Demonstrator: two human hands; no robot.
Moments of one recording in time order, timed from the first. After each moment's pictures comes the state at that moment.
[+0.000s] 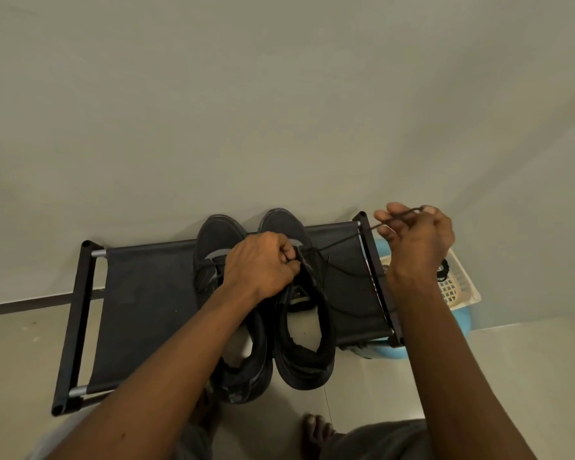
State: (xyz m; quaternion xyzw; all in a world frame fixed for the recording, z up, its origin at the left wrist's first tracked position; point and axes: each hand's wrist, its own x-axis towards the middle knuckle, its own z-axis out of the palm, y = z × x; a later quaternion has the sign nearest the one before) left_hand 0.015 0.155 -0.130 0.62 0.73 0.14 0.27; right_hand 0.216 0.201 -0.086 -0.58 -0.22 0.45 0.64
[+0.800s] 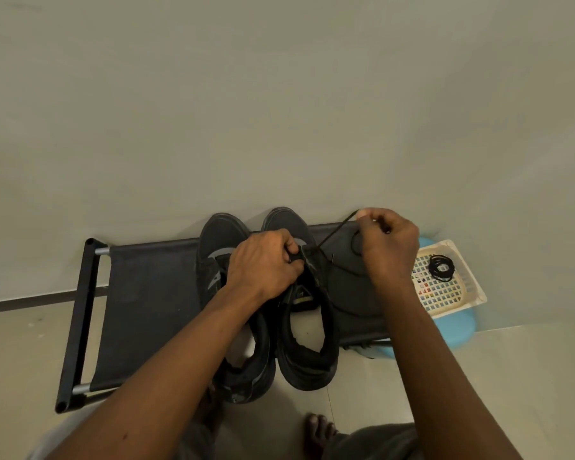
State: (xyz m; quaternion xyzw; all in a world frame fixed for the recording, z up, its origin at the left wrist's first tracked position) left_hand 0.015 0.153 -0.134 0.63 0.72 0.16 0.26; right_hand 0.197 0.193 -0.108 -0.69 -0.47 0.33 0.44
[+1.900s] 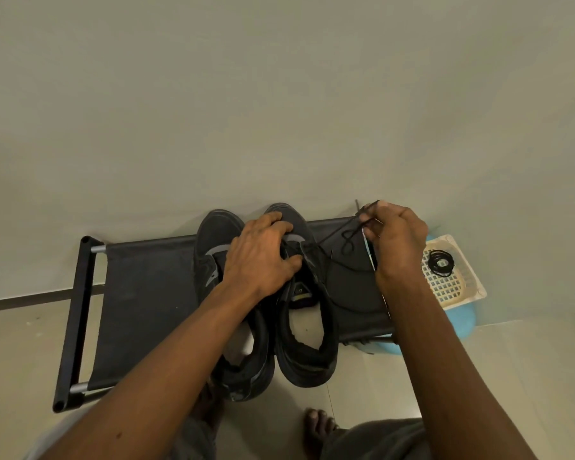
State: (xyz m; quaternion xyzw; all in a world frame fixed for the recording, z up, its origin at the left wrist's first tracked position) left_hand 0.013 0.156 -0.137 0.65 0.71 0.12 0.24; right_hand 0.203 0.202 -0.107 -0.64 -0.30 0.47 0.53
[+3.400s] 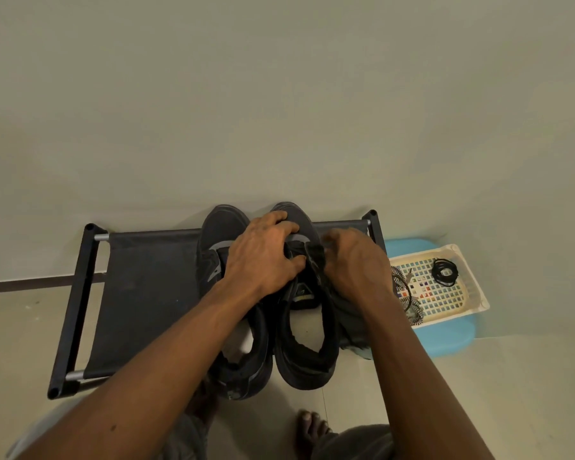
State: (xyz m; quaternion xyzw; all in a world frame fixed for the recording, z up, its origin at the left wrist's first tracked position) left_hand 0.012 0.155 -0.136 0.65 0.71 0.13 0.22; right_hand 0.176 0.181 -0.115 -0.63 -0.75 0.17 0.03
